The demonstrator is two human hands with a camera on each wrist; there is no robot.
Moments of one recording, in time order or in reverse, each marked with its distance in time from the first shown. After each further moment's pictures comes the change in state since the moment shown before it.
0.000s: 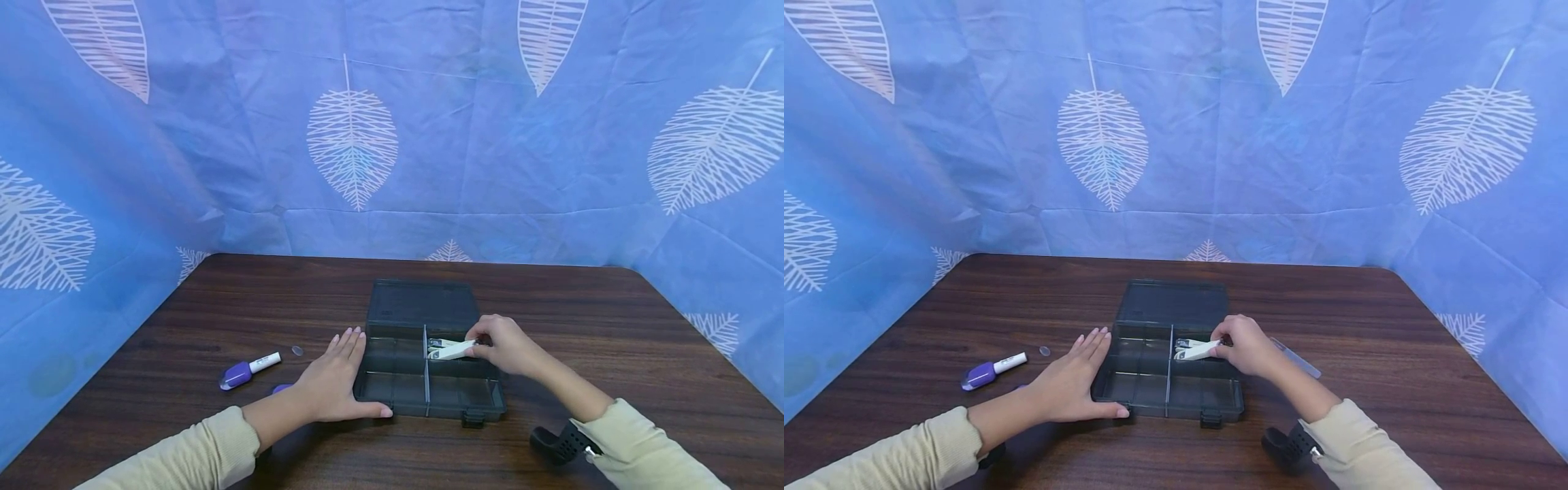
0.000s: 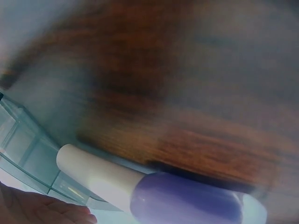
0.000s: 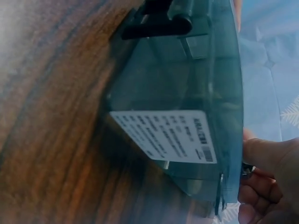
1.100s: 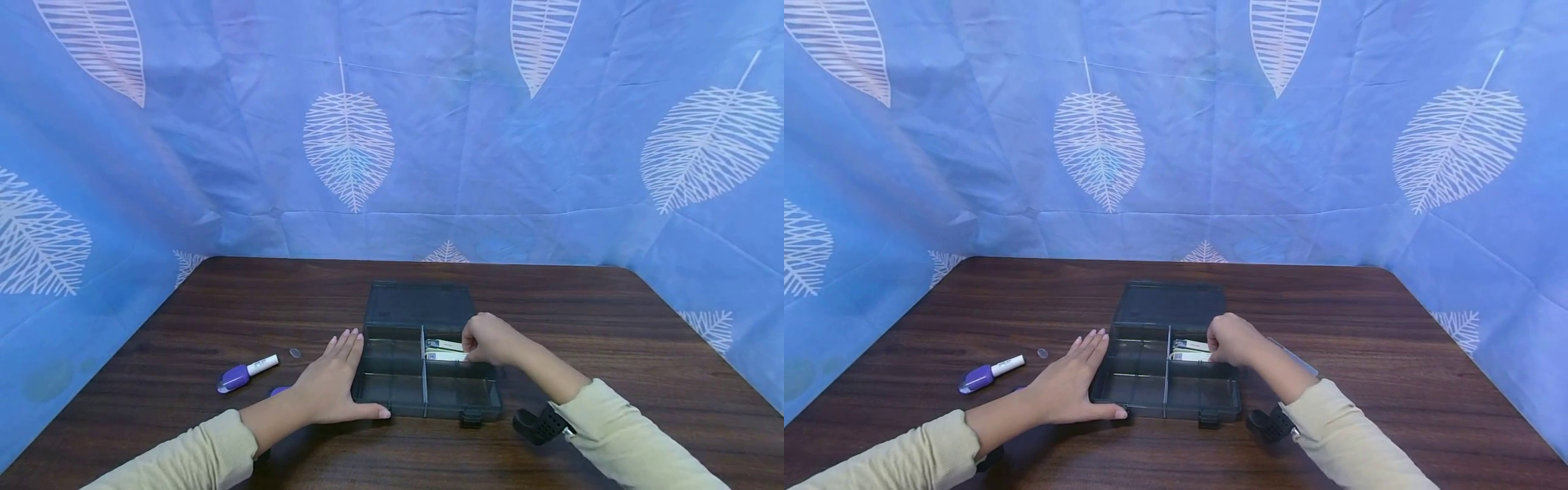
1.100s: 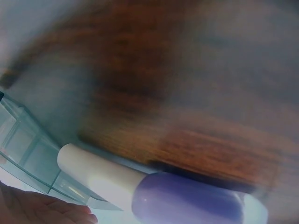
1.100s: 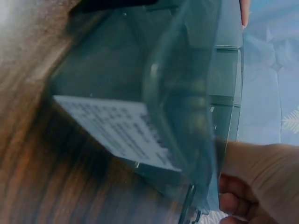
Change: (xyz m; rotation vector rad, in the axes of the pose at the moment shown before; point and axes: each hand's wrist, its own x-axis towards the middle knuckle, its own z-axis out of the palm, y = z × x) left_hand 0.000 0.001 0.002 0.012 0.013 0.003; right_hand 0.017 -0.006 -0.004 -0.173 -0.190 -0.065
